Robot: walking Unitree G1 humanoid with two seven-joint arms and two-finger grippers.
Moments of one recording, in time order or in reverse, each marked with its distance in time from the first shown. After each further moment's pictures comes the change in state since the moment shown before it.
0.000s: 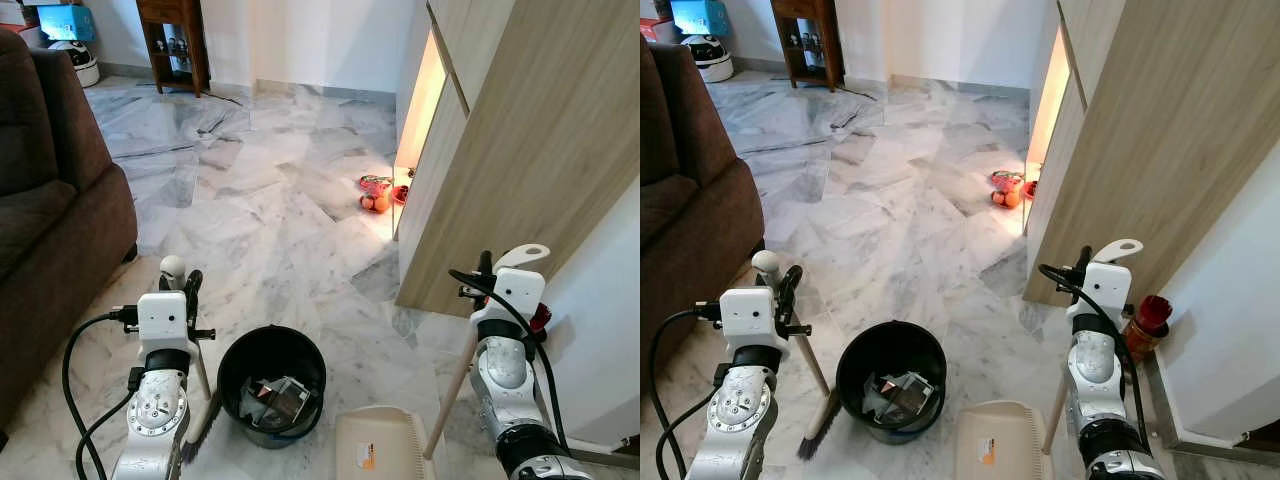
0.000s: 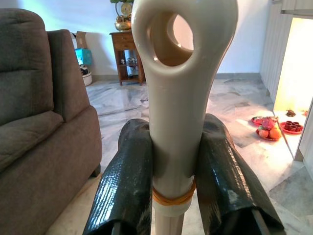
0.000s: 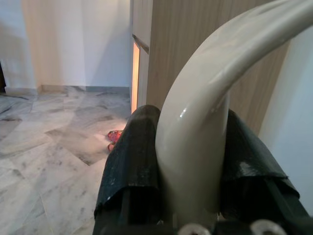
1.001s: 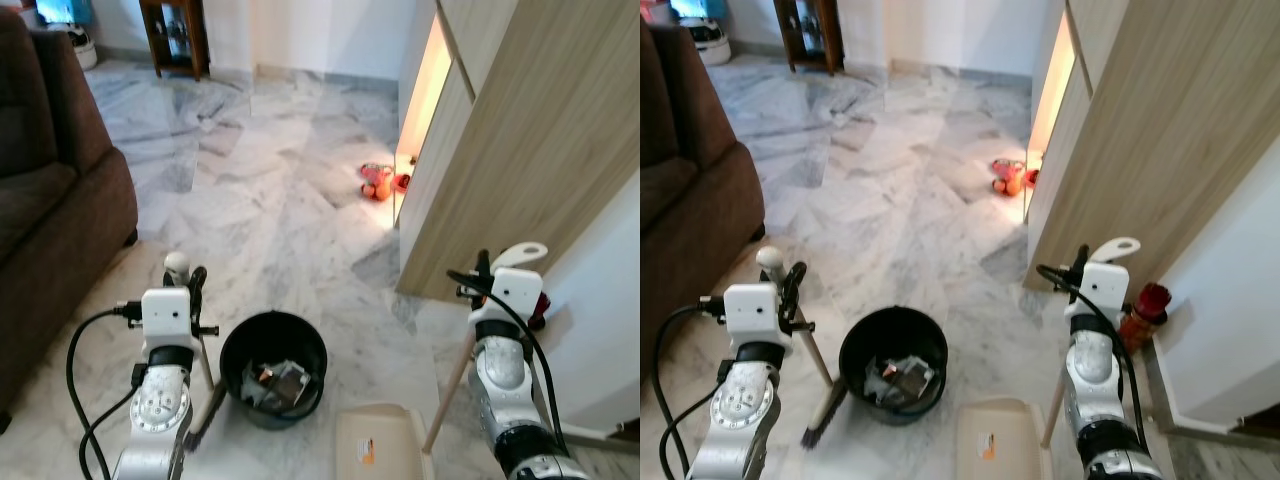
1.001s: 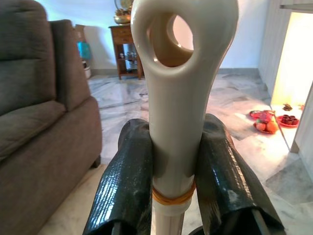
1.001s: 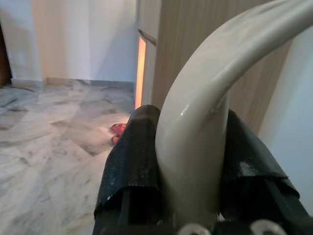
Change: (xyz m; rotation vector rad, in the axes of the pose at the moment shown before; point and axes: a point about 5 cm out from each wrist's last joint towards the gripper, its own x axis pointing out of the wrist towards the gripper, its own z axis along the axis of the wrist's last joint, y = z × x) left arm 0.003 -0.003 0.003 -0.002 -0.012 -0.014; right arm -0.001 0.002 0.000 0.007 -0.009 0.005
